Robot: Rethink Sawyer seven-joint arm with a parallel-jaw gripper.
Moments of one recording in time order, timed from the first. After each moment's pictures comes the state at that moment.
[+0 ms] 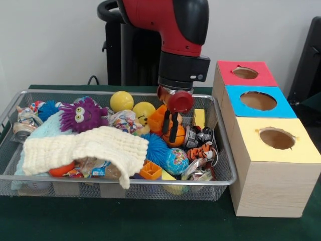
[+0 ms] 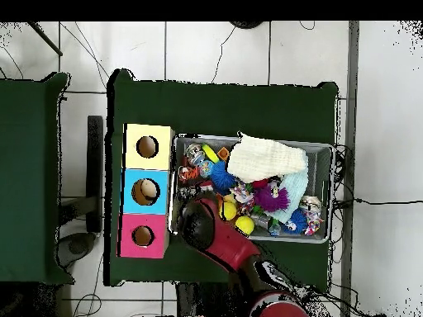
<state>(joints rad) -0.25 -0.52 0.05 2.08 0.38 -0.32 2.48</state>
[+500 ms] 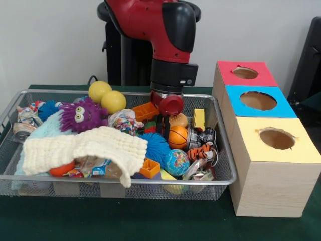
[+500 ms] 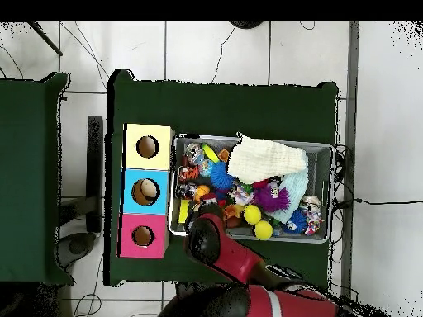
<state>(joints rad) -0.38 -0.42 0.13 2.15 0.25 -0.52 2.49</state>
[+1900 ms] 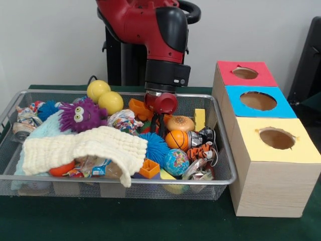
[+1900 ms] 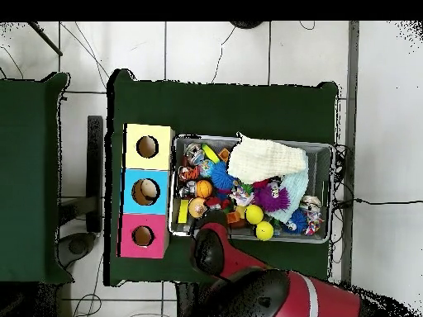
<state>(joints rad) -0.47 -0.35 0.15 2.17 0.11 -0.73 2.49</state>
